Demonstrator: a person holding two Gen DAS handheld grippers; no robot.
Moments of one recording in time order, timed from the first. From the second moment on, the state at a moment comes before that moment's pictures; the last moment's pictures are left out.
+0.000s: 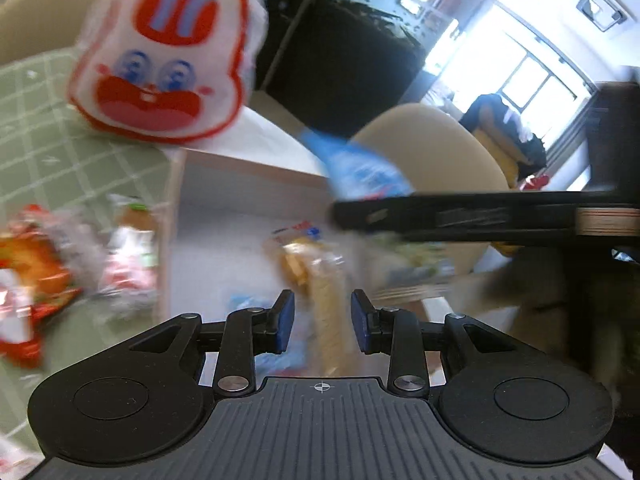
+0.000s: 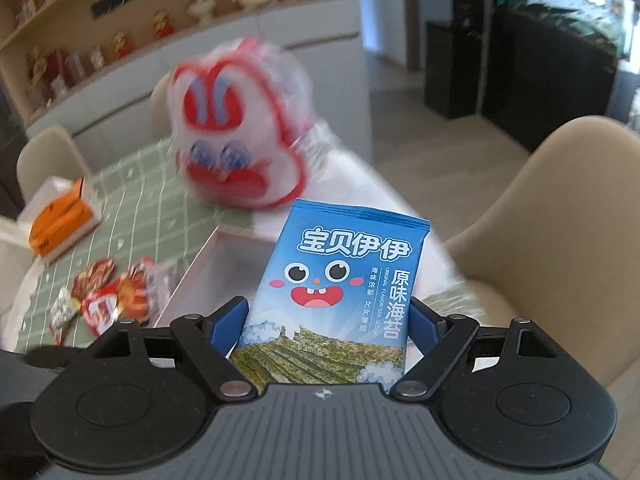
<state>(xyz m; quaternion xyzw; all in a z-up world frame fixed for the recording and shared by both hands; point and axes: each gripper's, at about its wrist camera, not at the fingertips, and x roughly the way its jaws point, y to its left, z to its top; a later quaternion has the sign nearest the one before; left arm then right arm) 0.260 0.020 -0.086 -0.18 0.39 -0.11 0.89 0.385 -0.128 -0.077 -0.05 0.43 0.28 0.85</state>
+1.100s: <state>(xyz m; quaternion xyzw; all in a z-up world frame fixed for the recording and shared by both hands) 0.128 0.240 -0.094 -0.24 0.32 0.19 0.90 0.264 -0.058 -0.064 -0.12 0.39 0.36 0.84</state>
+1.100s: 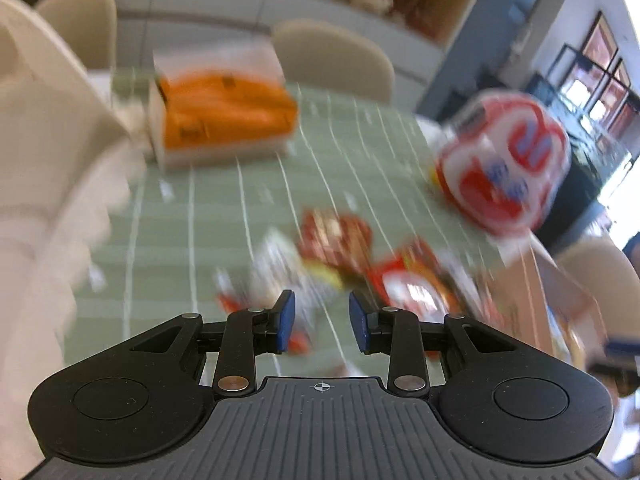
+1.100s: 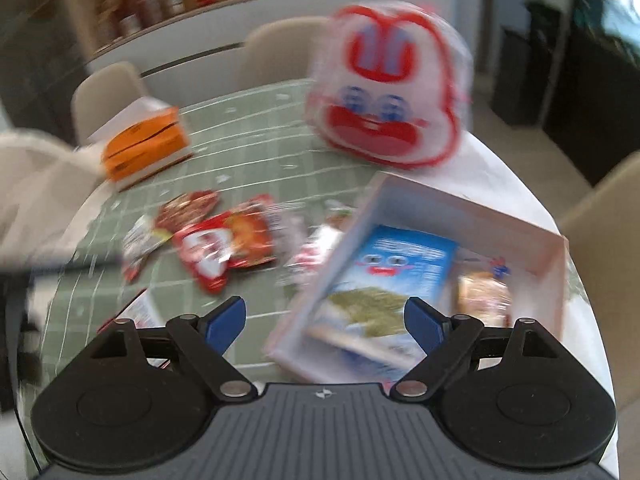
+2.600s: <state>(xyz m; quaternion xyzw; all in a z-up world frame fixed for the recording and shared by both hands) 0.116 0.197 -0.122 -0.12 0.42 0.02 0.90 0.177 -0.033 -0.137 -0.15 0.47 0.48 0.73</state>
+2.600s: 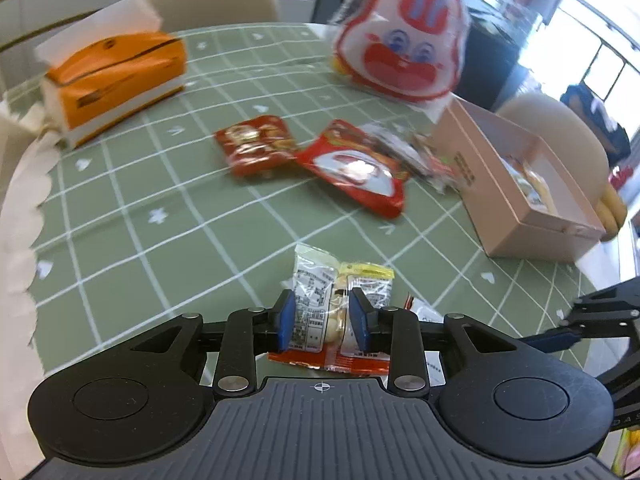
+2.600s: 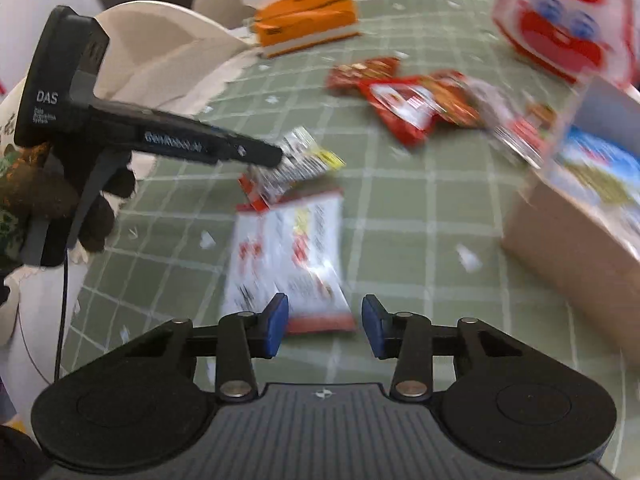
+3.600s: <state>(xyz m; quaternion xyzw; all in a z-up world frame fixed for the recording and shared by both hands) 0.080 0.190 -0.107 -0.16 0.41 0.06 0.90 0.165 -0.056 -0.130 -0.12 0.43 0.37 0.81</state>
